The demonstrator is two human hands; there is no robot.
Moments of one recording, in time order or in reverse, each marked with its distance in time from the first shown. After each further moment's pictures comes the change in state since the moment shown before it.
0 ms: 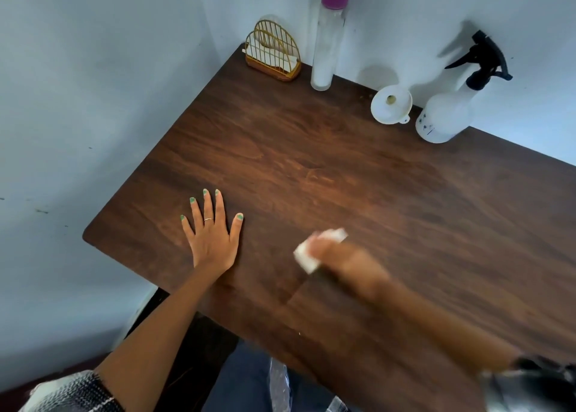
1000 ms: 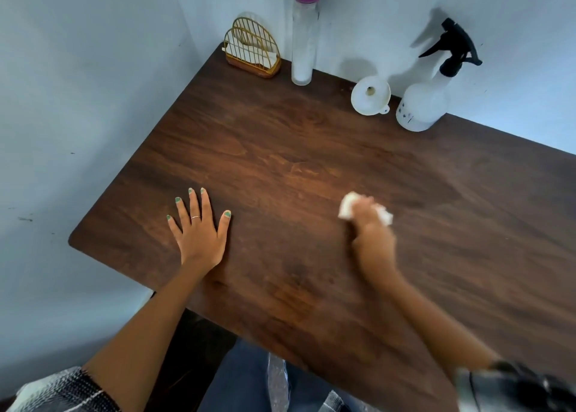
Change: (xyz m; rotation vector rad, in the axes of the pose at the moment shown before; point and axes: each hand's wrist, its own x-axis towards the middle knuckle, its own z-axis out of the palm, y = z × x) left_hand -0.001 0.002 0.000 0.026 -0.019 0.007; right_hand -0.008 0.045 -0.002 -0.520 0.453 0.107
